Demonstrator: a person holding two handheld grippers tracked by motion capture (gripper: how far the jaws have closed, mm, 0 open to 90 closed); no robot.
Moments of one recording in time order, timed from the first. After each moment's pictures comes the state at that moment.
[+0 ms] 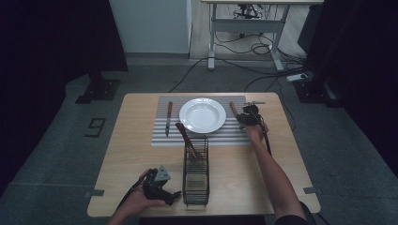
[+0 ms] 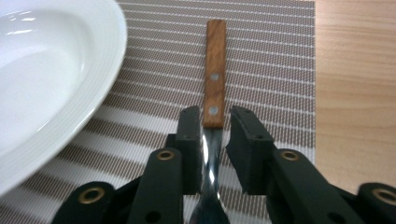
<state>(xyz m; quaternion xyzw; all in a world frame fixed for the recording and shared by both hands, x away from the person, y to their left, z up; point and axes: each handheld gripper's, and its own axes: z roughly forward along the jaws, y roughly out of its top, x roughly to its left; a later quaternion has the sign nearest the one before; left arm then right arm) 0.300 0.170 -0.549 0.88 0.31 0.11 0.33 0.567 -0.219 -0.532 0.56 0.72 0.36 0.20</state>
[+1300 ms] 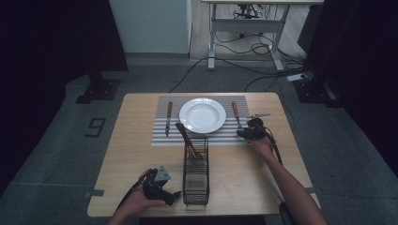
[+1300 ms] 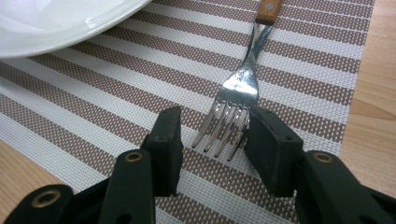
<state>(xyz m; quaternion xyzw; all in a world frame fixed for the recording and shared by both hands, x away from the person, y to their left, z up) 0.300 0.170 -0.549 0.88 0.31 0.11 0.33 0.512 -0.234 -0.541 0.51 0.77 0.36 0.14</state>
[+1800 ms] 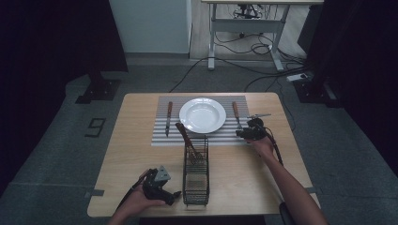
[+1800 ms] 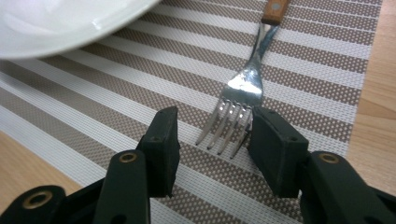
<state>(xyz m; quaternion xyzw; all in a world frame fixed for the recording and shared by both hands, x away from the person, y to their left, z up) 0.300 0.170 -0.549 0.88 0.31 0.11 0.33 0.511 -0.236 -0.539 0.51 0.77 0.38 0.12</state>
